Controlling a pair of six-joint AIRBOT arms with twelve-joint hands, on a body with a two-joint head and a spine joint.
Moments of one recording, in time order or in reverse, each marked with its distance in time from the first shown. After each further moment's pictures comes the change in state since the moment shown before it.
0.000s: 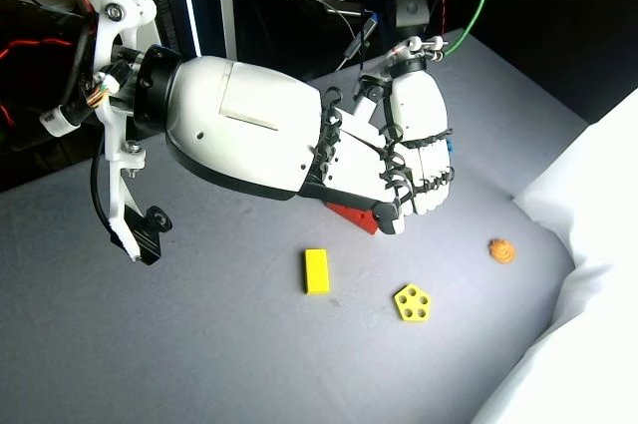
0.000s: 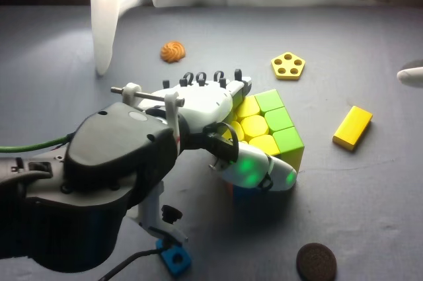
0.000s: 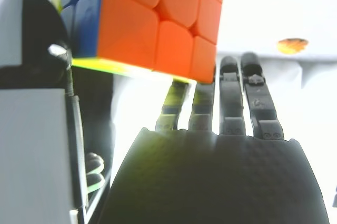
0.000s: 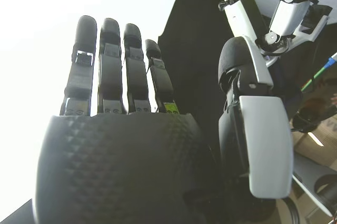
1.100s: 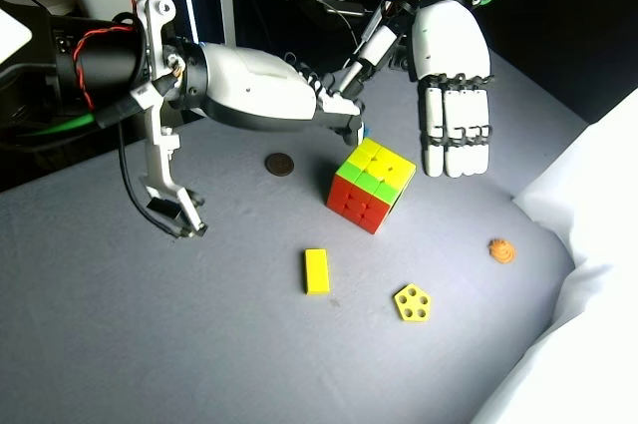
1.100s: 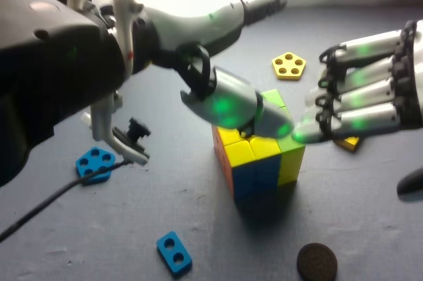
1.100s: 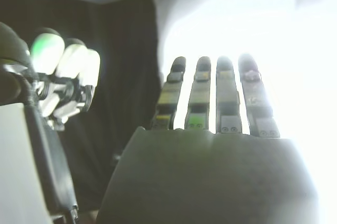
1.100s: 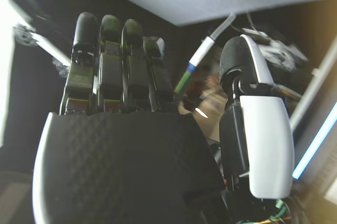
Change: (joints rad) left arm -0.274 0.234 -0.070 0.067 0.357 0.261; right arm 0.032 -0.108 0.087 -0.864 0.340 0.550
